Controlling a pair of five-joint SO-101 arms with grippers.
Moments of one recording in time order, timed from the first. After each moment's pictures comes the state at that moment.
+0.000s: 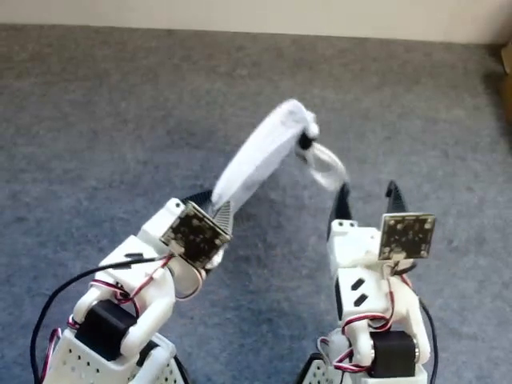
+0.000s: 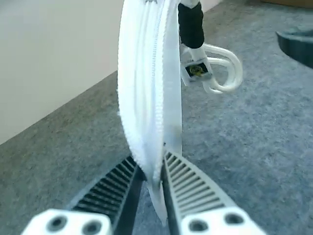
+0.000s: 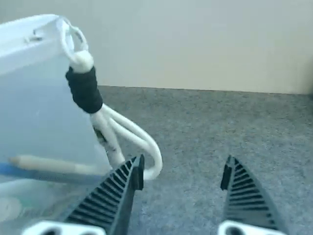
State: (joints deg) left arm 21.8 -82.9 64.0 51.7 -11.4; right arm -5.6 -104.3 75.0 48.6 2.5
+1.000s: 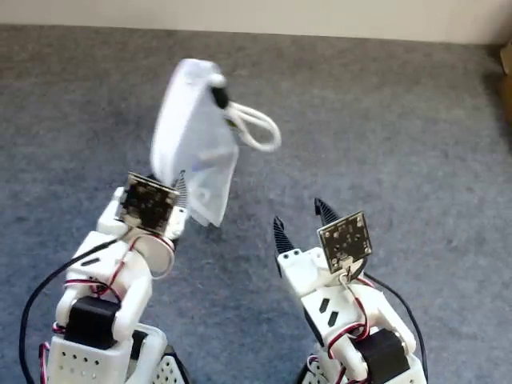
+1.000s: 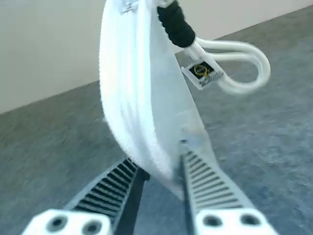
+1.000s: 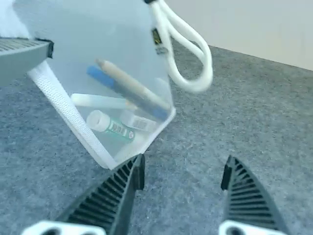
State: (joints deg) left arm 3.8 -82.9 64.0 50.5 -7.5; right arm -27.6 -104.5 75.0 56.7 2.5
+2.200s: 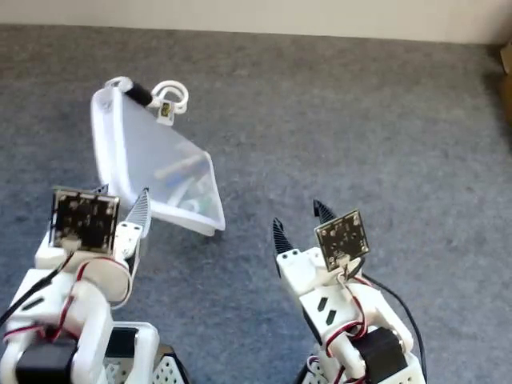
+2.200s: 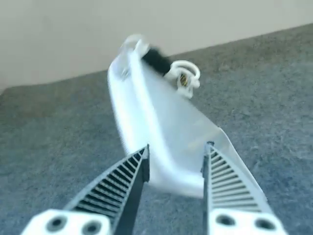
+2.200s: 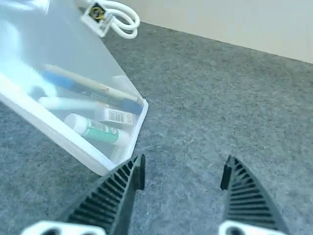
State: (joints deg) left arm -6.2 -84.0 41.1 76.6 -7.8; right arm -27.7 -104.5 76.6 56.3 2.5
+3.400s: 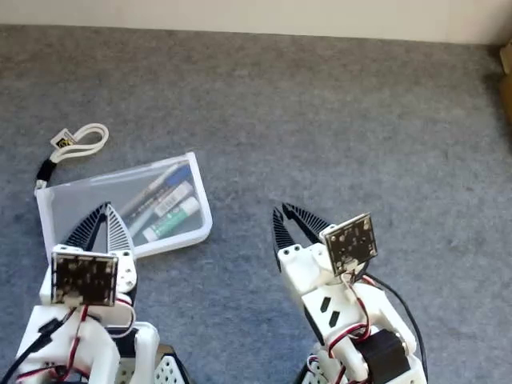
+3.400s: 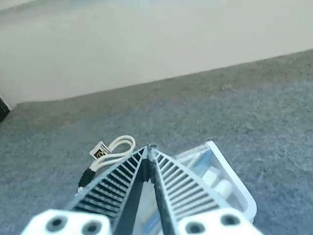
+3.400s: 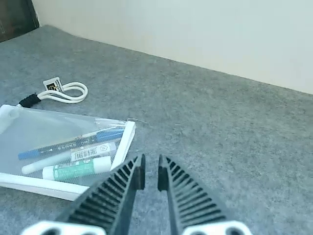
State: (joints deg) left arm -6.4 -103.9 53.4 76.4 -7.4; right arm -27.7 -104.4 74.5 52.0 2.5
